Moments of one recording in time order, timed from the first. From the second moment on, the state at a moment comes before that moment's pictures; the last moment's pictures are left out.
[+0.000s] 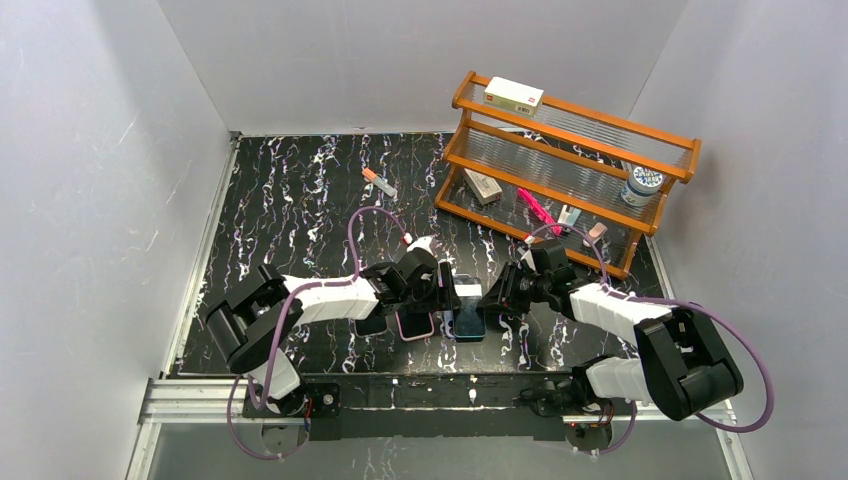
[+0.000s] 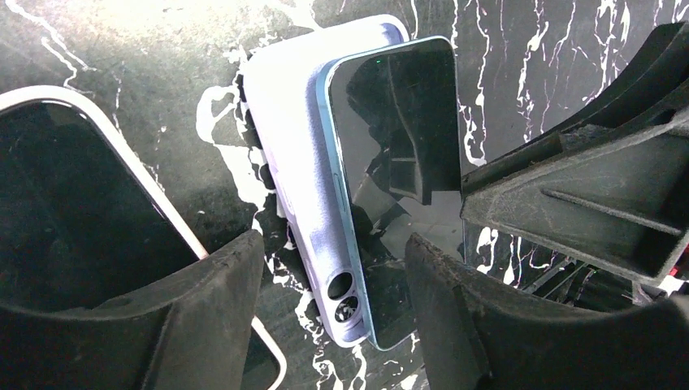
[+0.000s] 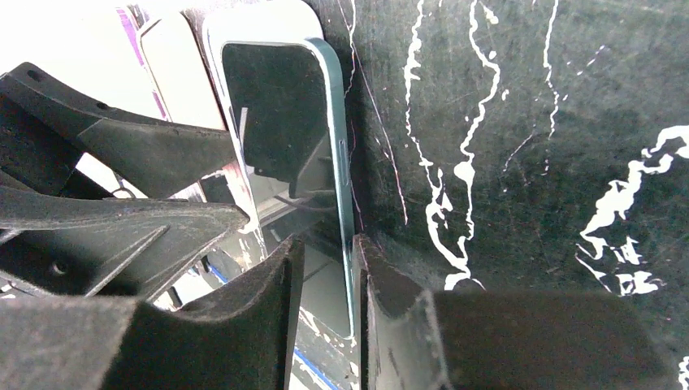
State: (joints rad) left arm -0.94 1.60 0.76 0.04 -0.02 -0.88; right arm 0.42 1.26 0.42 -0.03 -0.52 0.79
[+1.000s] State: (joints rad) left arm -0.94 1.65 0.76 0.12 0.06 -0.85; right arm 0.41 1.38 0.44 0.08 -0.59 0.75
